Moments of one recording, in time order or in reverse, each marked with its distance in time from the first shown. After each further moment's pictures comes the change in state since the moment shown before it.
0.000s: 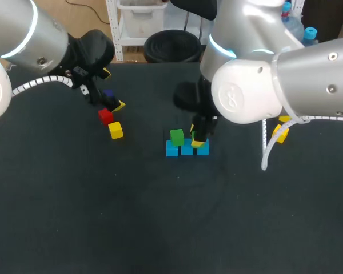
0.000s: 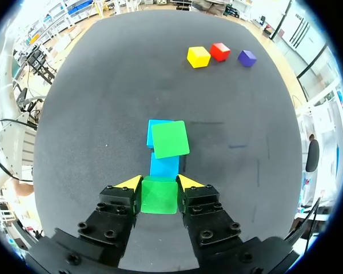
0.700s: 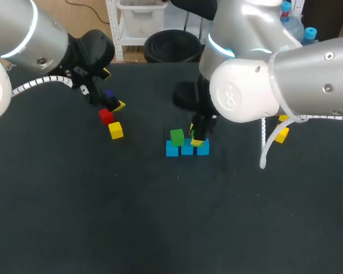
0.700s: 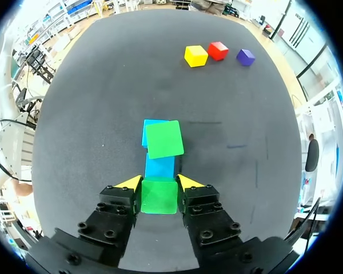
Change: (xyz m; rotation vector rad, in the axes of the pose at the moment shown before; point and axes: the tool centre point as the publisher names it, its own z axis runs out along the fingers) left arm 0.000 0.000 0.000 0.000 0.000 0.000; right arm 0.000 -0.005 0.001 0.003 0.003 0.002
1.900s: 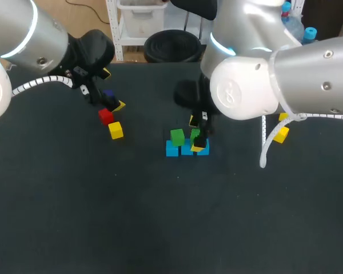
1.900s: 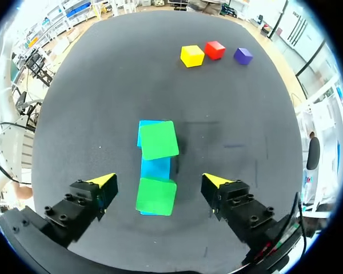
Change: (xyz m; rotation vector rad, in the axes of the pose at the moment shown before) left arm 0.000 0.000 0.000 0.000 0.000 0.000; right arm 0.000 -0.005 0.000 -0.001 -0.020 0.022
